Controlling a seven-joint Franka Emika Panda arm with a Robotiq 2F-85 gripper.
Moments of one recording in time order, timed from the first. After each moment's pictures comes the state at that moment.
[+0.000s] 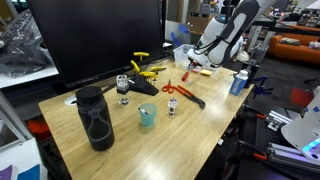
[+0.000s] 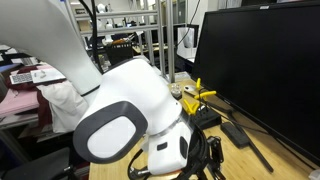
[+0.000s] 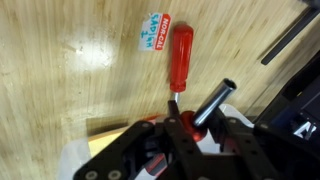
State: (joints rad) arm 0.55 0.46 -0.84 -2.46 -0.02 3.28 1.36
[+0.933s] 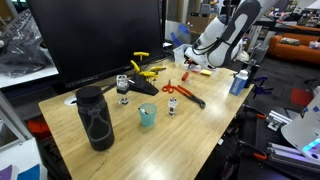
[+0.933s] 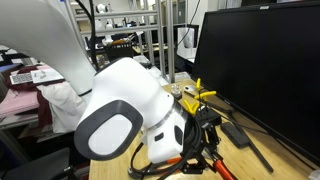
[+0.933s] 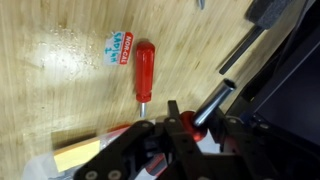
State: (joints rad) arm 0.53 0.45 -0.78 -2.48 -0.03 3.43 1.36
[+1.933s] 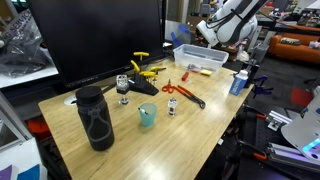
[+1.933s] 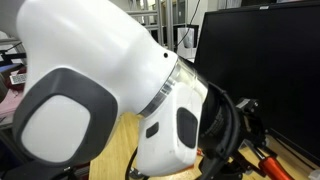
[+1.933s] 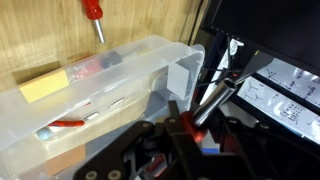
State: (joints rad) arm 0.72 0.24 -1.14 -2.51 0.01 3.45 1.30
